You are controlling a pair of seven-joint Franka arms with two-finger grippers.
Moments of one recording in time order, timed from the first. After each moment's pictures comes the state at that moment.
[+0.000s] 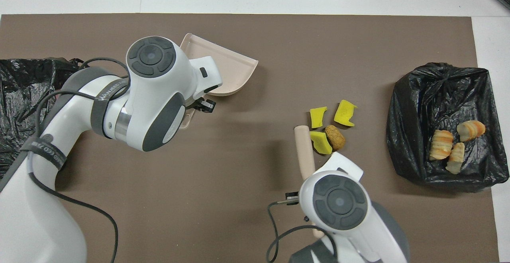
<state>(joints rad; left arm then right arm) -0.44 0.31 -0.02 -1.66 0.03 1.98 0.01 0.07 -0.22 0.48 -2.23 0.02 1.90 0.45</state>
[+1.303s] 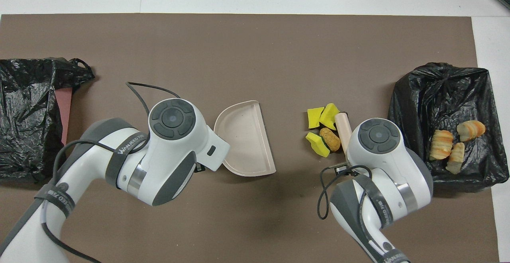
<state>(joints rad) -0.53 0.13 -0.05 -2.01 0.03 2.04 0.82 -0.17 0.01 0.50 -2.28 -0.17 2.00 0.23</state>
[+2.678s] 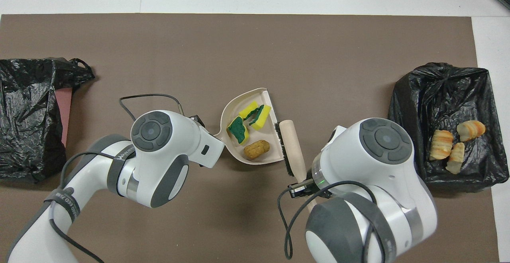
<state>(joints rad) -0.49 0.13 -0.04 -2.13 -0.15 2.35 0.91 -0.02 -0.13 0.48 -2.09 0.26 1.75 0.13</state>
